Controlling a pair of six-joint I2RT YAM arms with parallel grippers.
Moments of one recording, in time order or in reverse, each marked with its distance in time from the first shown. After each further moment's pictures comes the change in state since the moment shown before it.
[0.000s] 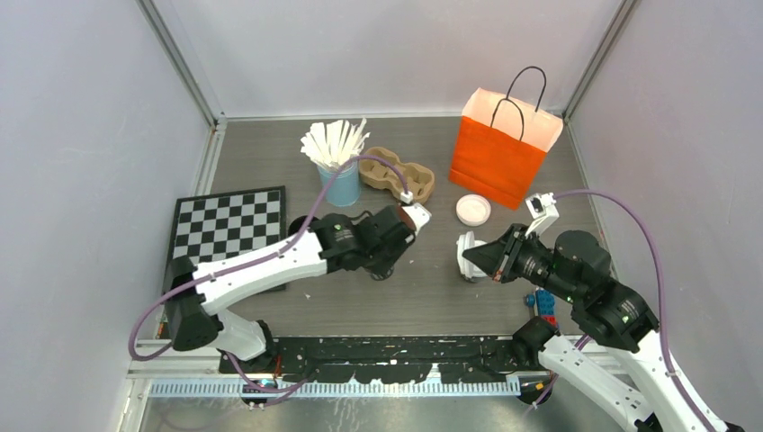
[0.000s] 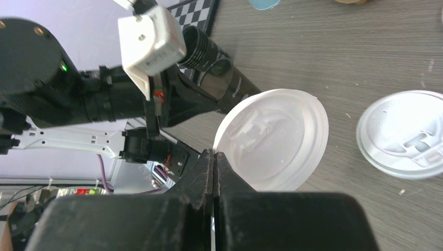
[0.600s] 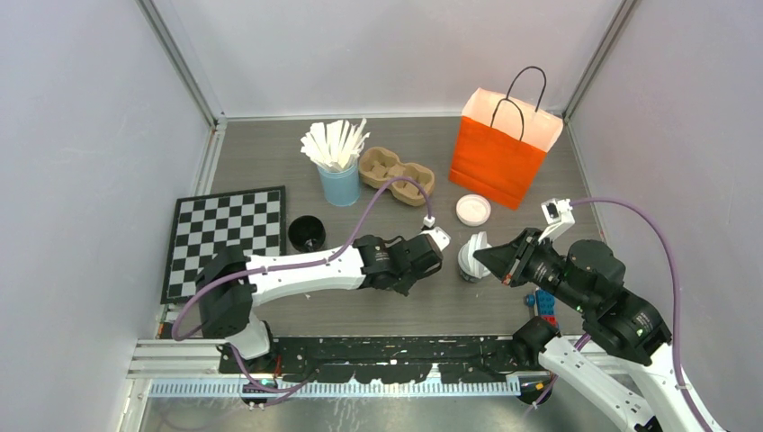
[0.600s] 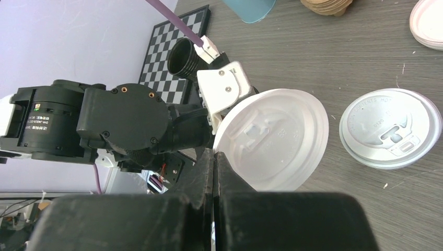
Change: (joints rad) left arm -0.120 0.199 -0.084 0.200 -0.081 -0.082; right arm 0.000 -0.064 0.027 -0.075 0.085 0.000
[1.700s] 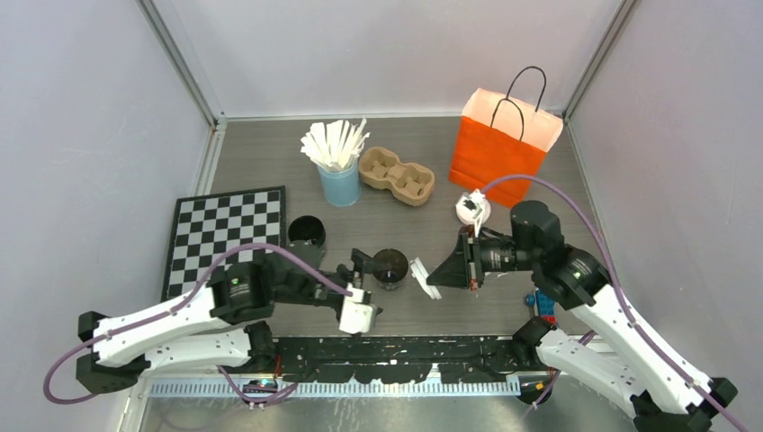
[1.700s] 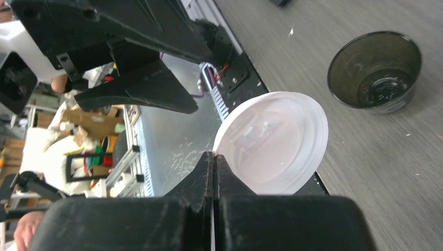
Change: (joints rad) left arm -0.001 -0.858 -0.357 0.204 0.586 1.043; right arm 0.011 0.285 -0.043 0.218 -0.664 -0.217
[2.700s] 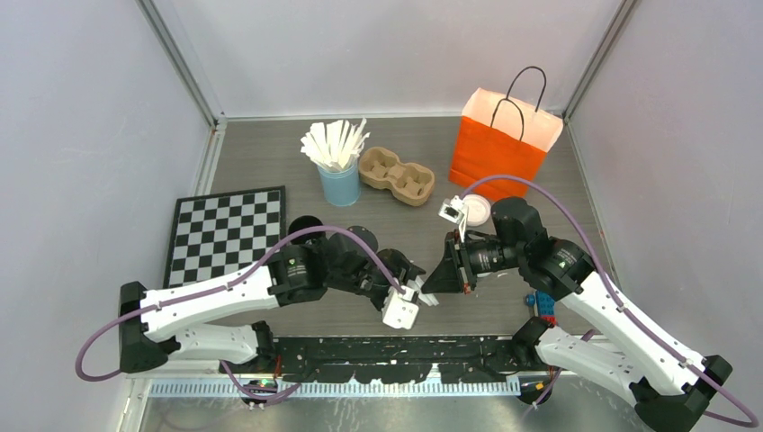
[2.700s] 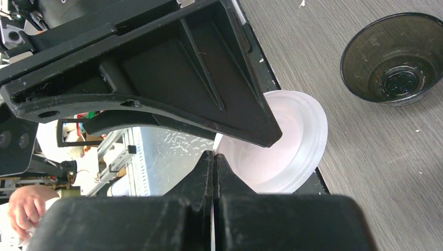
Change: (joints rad) left arm 0.000 0.358 0.141 0.061 0.090 0.166; right arm 0.069 0.108 0.026 -0.044 -0.044 -0.117
